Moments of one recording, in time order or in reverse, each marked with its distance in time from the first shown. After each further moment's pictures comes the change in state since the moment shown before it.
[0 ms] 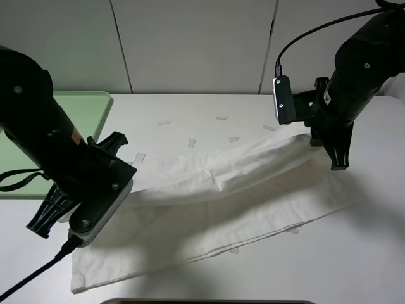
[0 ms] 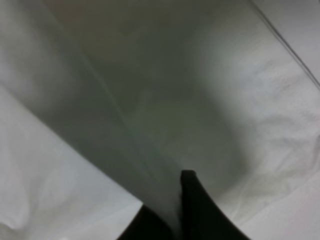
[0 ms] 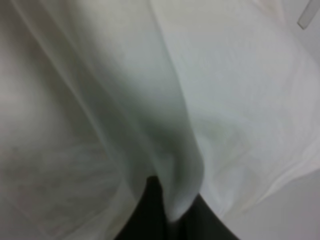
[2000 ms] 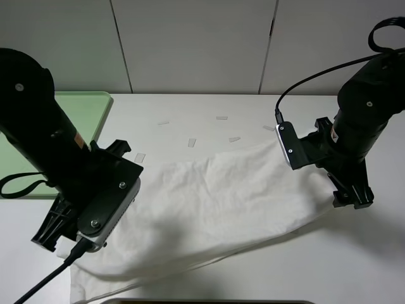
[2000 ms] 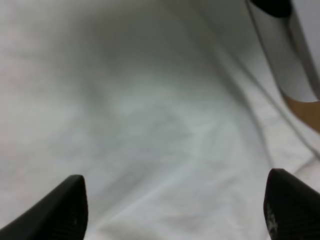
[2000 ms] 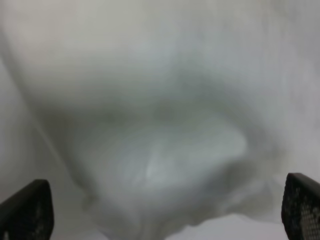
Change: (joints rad) left arm -0.011 0.000 0.005 -0.154 0.052 -0.002; right arm 0.000 0.000 0.167 0.048 0.009 -0.146
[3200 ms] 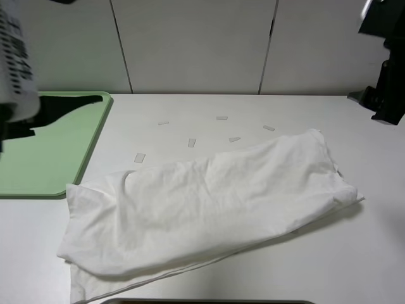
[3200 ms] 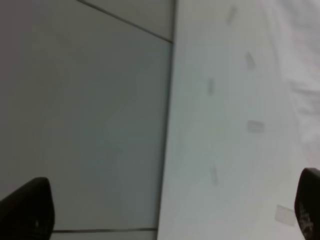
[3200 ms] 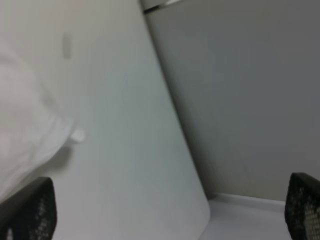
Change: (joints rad) left arm 0.000 -0.568 0.002 0.281 -0.461 -0.401; right arm 0.000 -0.589 -0.008 -0.265 -0.179 0.583
